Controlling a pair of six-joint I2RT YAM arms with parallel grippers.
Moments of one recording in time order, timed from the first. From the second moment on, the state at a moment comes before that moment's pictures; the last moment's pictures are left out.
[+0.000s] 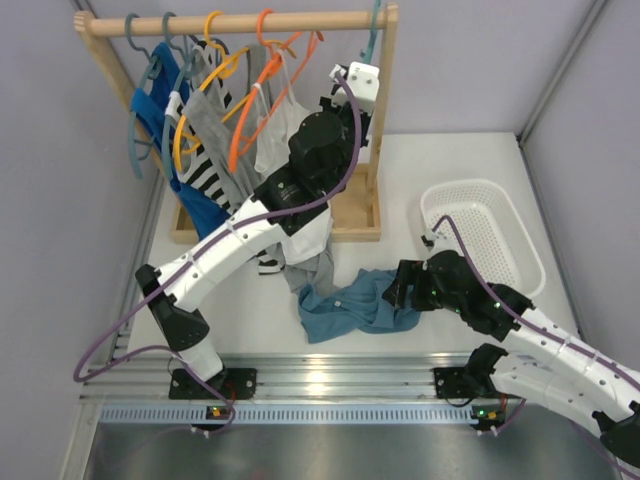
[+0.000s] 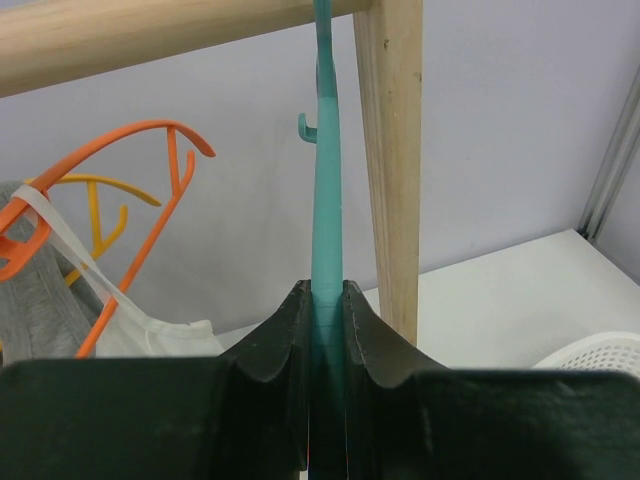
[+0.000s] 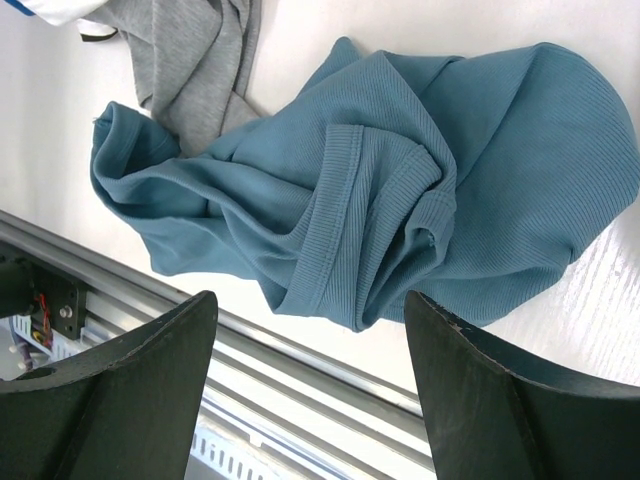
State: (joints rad) left arm -0.93 1.70 1.94 -0.04 -0.65 0.24; right arm 0.79 0.75 0.63 -0.59 0.08 0.72
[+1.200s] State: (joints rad) left arm -0.94 1.39 1.60 0.00 -0.62 0.24; right arm 0.79 0.77 0.61 -0.57 0.06 0.72
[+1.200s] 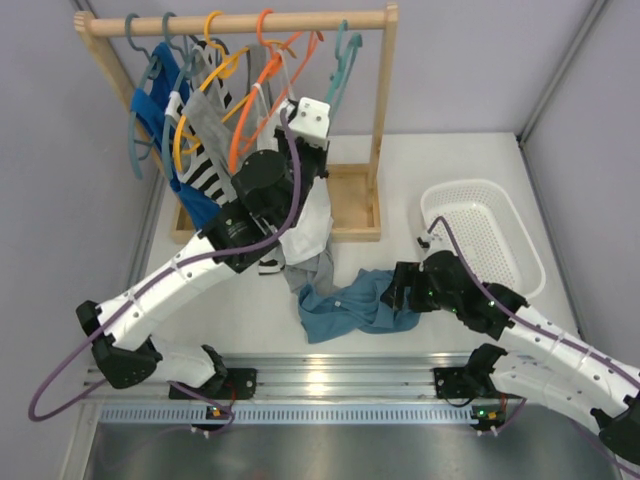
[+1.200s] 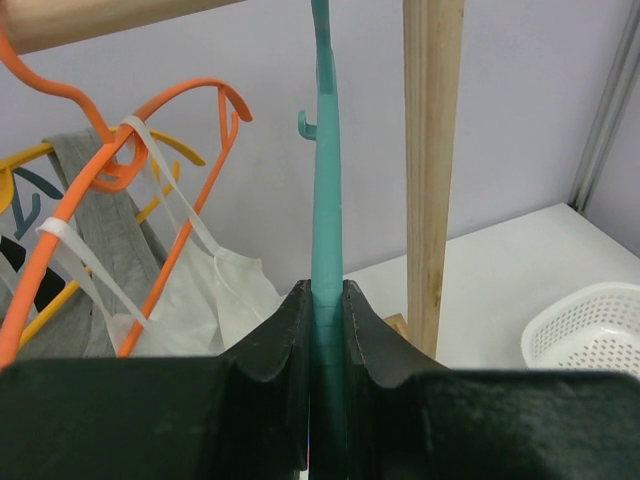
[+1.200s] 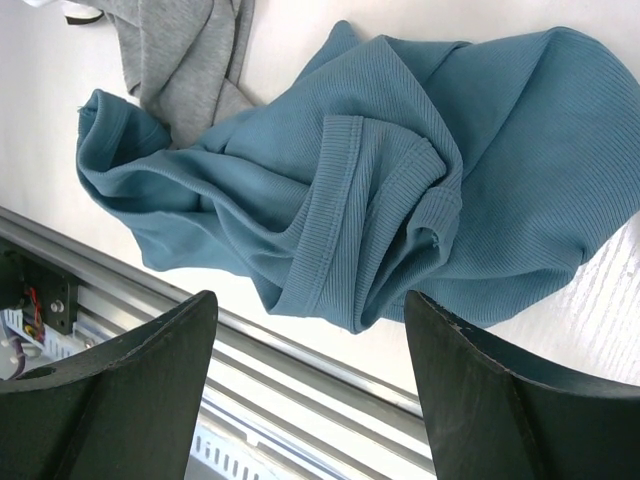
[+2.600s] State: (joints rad) left arm -1.00 0.82 1.39 -1.11 -0.05 -0.37; right arm 1.06 1.01 0.67 -0.64 0.37 0.86
